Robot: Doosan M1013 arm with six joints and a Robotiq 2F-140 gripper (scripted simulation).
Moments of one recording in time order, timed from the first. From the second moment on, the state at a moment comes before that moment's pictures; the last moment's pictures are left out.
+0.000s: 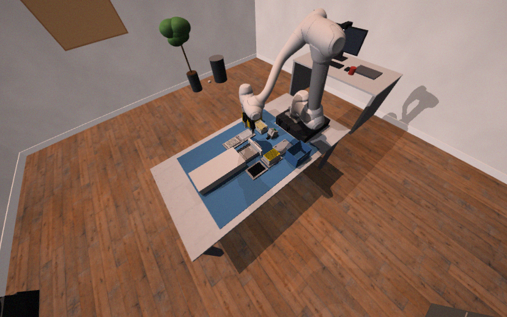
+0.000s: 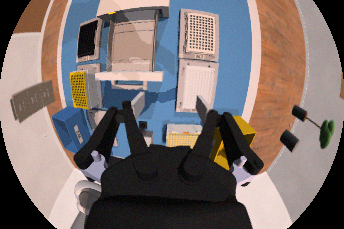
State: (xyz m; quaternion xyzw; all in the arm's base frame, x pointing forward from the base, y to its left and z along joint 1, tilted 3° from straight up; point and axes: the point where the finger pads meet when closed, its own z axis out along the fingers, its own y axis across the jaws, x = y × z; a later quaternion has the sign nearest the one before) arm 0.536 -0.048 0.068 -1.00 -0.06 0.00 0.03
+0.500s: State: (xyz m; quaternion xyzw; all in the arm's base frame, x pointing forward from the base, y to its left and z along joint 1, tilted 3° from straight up) arm 0.542 -0.100 0.067 -1.00 -0.06 0.00 0.03
